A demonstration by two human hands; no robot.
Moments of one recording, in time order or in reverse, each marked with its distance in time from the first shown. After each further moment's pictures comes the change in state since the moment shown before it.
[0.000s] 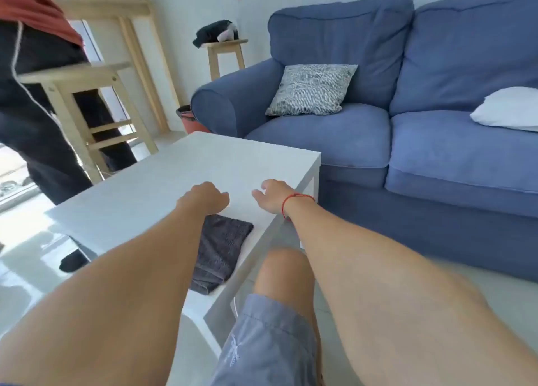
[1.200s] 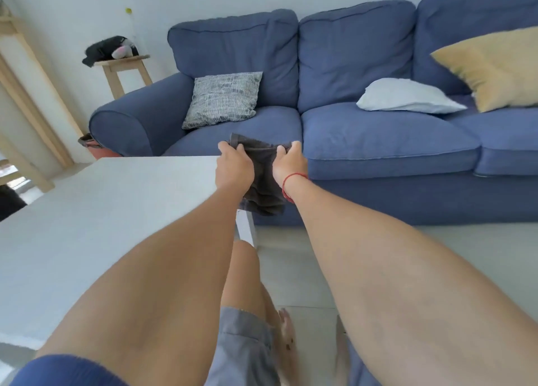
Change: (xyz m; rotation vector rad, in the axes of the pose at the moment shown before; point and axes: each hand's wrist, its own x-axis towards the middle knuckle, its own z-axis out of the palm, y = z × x) left_hand -0.074 0.197 0.028 -0.702 0.212 0.423; right_hand -0.074 0.096 -0.094 0.630 0.823 0.410
